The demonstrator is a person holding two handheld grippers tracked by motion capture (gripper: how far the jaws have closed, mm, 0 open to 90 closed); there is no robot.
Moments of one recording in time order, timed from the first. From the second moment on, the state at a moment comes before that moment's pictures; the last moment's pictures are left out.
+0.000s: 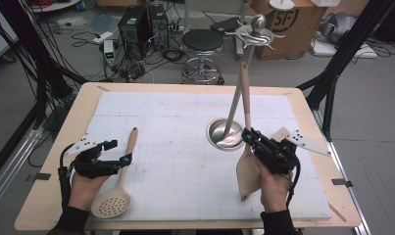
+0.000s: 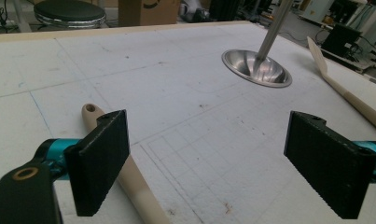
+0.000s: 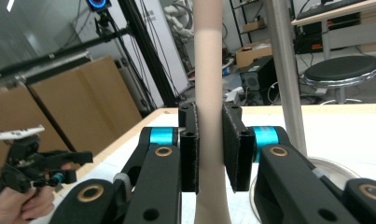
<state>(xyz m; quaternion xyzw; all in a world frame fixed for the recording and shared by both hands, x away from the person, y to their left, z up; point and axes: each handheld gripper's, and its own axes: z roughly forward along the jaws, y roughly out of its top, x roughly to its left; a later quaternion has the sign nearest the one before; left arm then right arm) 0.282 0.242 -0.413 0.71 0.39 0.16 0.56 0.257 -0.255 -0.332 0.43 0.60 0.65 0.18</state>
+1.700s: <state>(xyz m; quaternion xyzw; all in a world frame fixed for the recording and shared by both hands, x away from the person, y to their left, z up) 0.282 0.242 -0.414 0.71 0.39 0.15 0.56 0.246 -0.285 -0.305 0.42 0.54 0.70 0.20</state>
